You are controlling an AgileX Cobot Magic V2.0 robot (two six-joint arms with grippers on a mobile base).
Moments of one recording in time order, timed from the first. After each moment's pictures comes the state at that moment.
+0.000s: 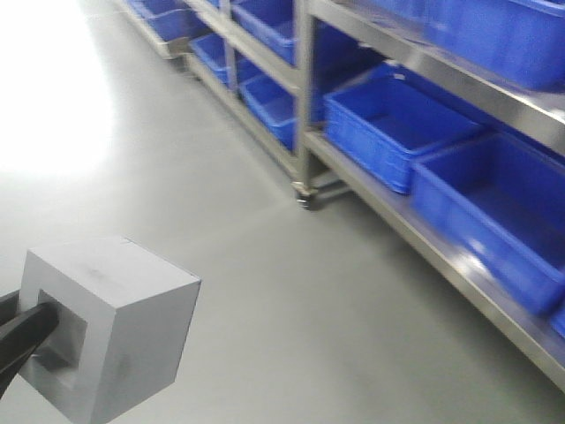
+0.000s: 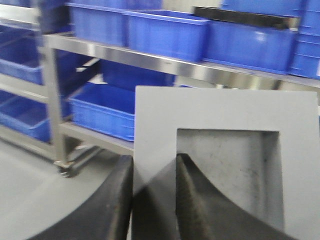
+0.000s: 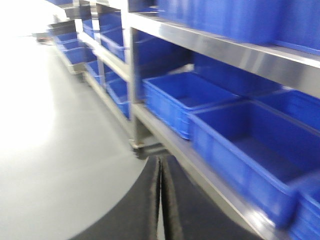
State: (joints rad) left arm -0.65 0.41 -0.32 0.52 0.11 -0.63; right arm 0.00 -0.02 0.03 -0.04 0.21 0.00
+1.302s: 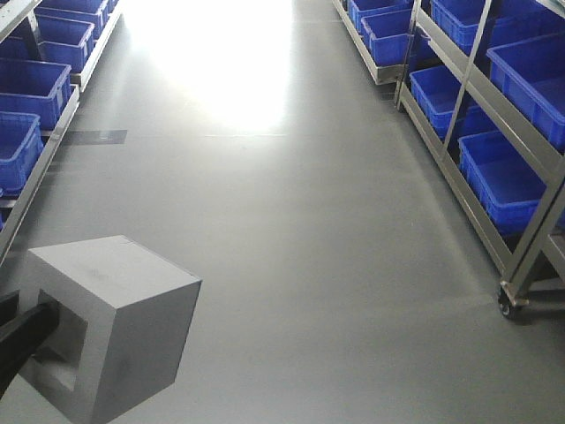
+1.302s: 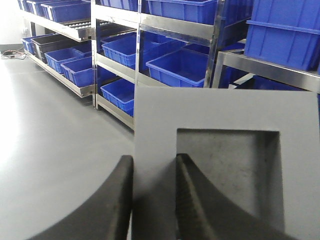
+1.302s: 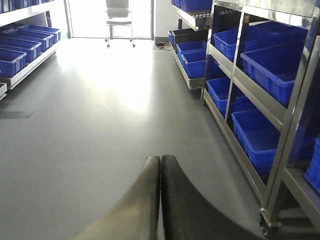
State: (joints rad) left arm -0.65 0.41 -0.32 0.52 0.11 -0.63; right arm 0.00 -0.02 0.03 -0.04 0.21 0.00
